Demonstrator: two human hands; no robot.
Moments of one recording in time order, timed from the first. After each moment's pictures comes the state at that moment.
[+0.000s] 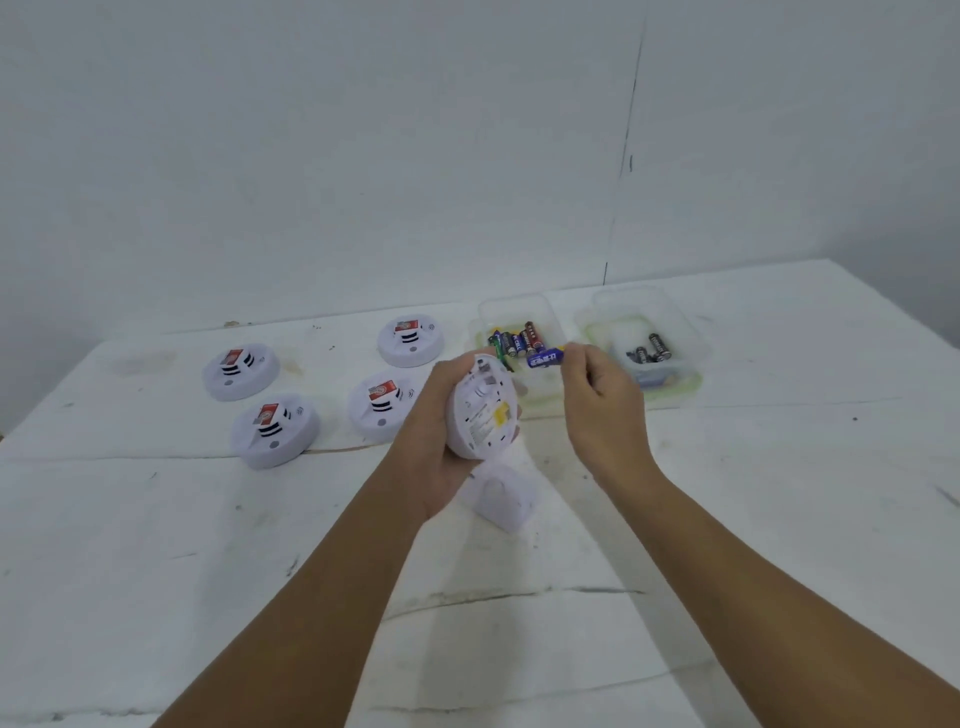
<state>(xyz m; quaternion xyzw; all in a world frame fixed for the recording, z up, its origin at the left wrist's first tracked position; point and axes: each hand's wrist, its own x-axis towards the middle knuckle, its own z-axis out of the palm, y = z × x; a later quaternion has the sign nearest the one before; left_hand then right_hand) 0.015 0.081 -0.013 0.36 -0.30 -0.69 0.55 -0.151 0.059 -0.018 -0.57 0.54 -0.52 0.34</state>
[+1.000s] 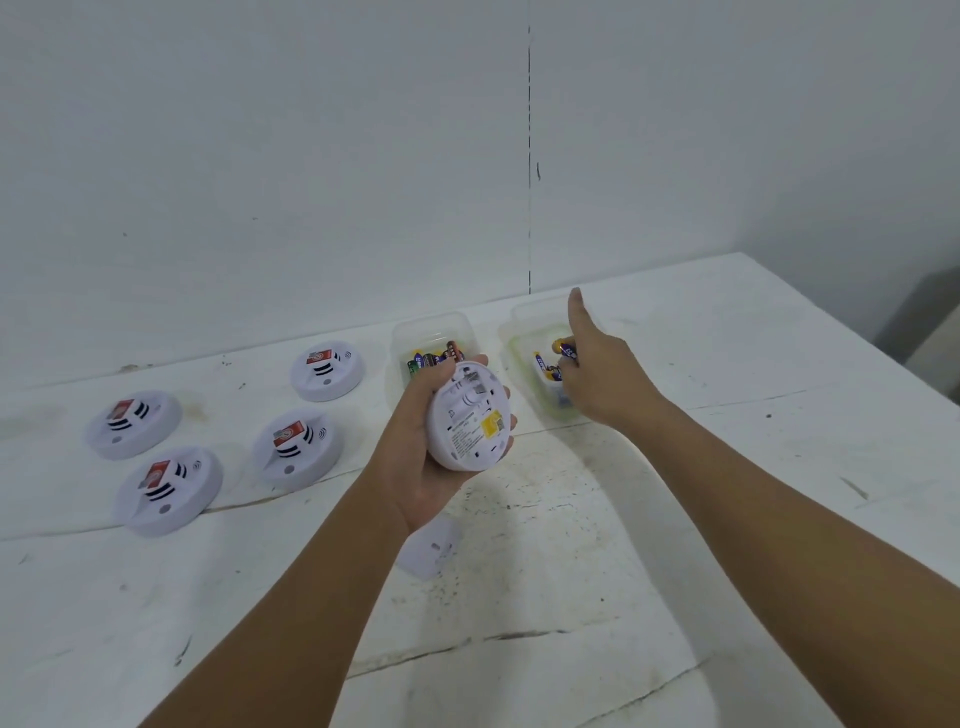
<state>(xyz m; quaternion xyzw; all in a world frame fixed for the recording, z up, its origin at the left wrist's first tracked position) -0.049 0.035 -0.020 0.34 -0.25 -0.76 0.49 -0.262 -0.033 -0.017 -0.68 0.65 -0.26 0.24</state>
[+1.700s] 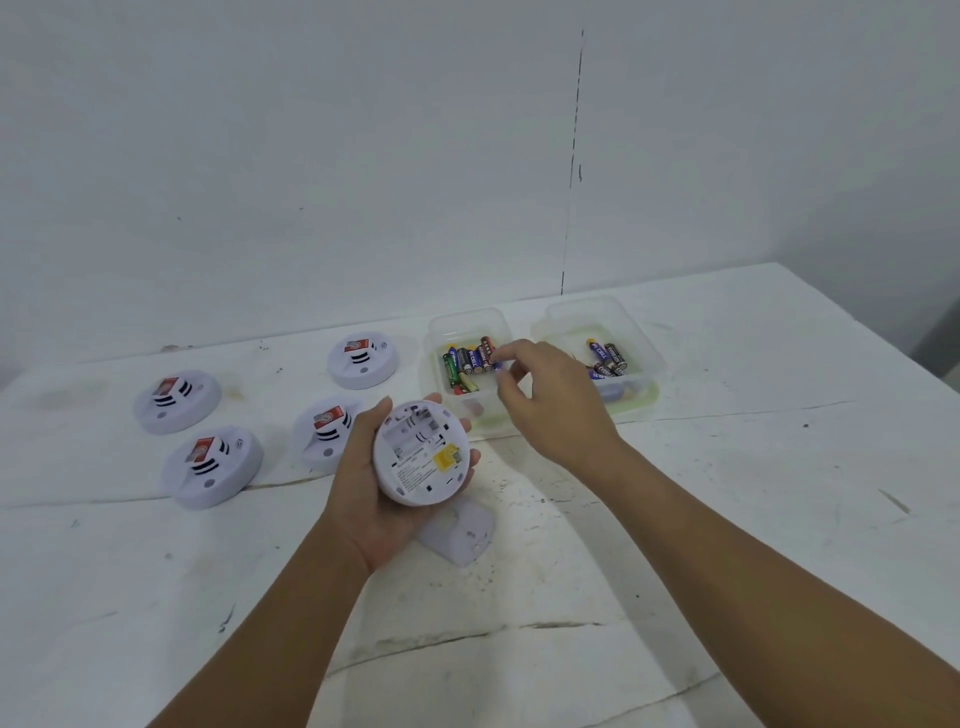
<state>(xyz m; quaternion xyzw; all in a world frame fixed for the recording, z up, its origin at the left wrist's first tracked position) 0.015 0.073 -0.040 0.34 -0.14 -0.75 0.56 -0.178 0.010 -0.021 -0.75 0.52 -0.37 0.16</state>
